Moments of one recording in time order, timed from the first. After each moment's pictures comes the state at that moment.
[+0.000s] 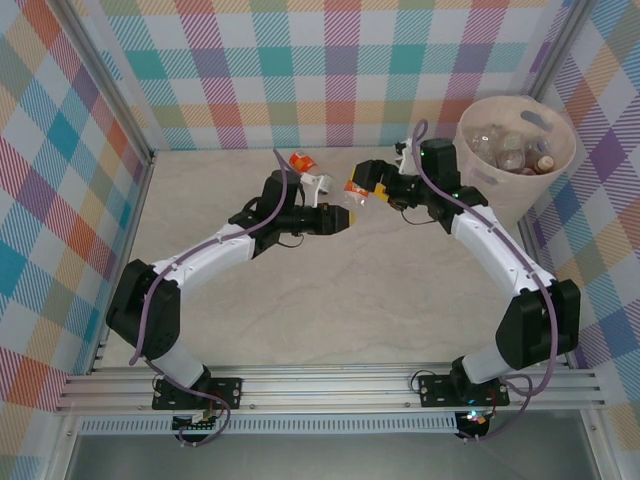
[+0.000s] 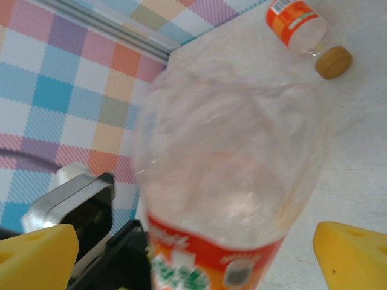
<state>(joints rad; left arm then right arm) -0.60 1.62 1.20 -0.04 0.61 -0.61 0.32 1.50 1.30 -0.33 -0.60 0.72</state>
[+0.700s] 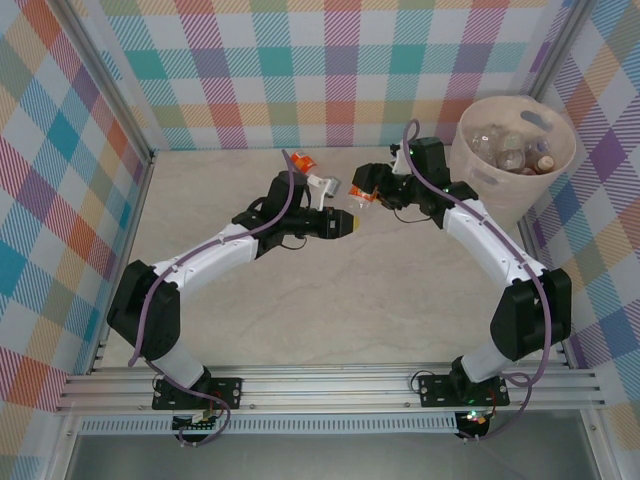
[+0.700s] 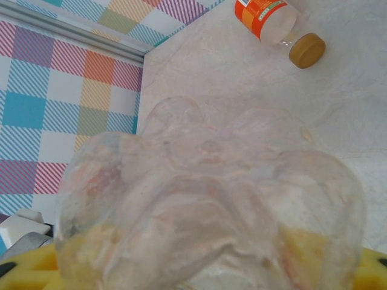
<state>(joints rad) -0.64 1.62 1.23 -0.12 0.56 -0.52 0.35 1.55 1.35 -0.38 -0.53 0.77</state>
